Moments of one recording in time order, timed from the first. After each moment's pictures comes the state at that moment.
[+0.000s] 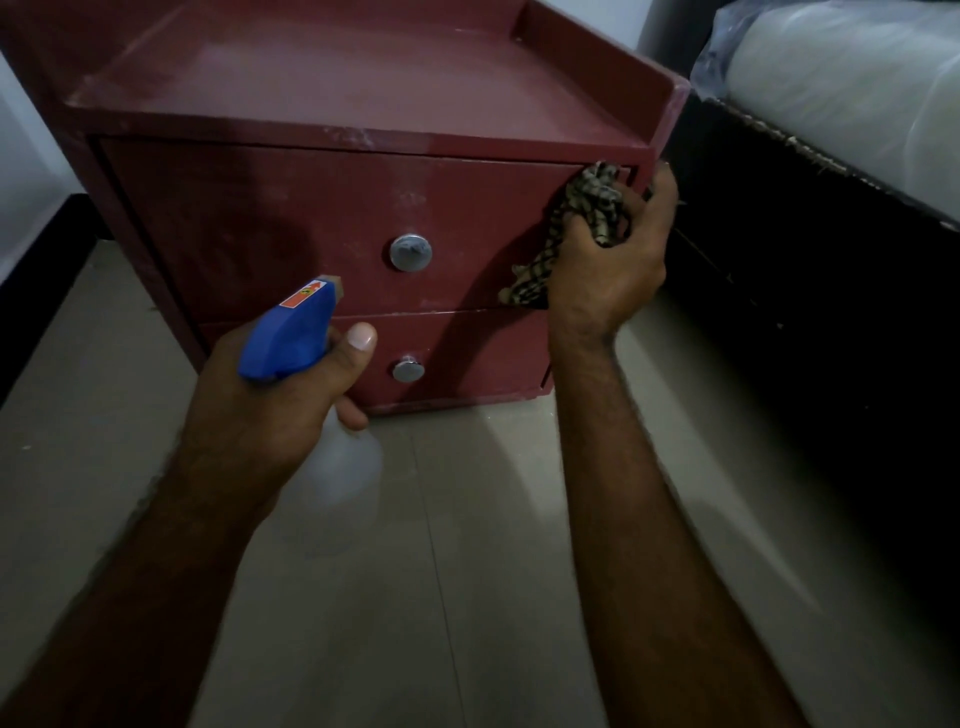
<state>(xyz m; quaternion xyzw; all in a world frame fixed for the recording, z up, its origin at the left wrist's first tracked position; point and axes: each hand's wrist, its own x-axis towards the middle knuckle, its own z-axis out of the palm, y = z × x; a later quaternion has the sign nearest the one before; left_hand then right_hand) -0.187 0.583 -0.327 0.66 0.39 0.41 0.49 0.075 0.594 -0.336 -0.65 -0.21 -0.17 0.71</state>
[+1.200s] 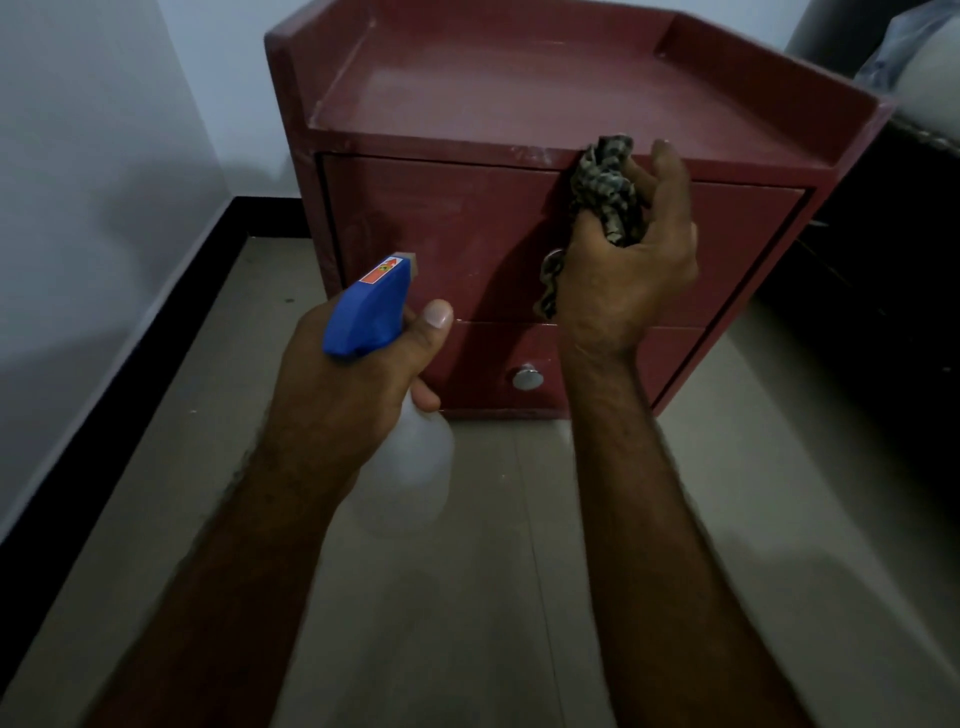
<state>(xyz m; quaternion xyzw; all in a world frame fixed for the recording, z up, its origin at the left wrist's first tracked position) -0.240 0.617 -0.327 0.65 0.43 0.44 0.44 -0.033 0.648 -0.331 -0.59 -0.31 -0.22 0.71</state>
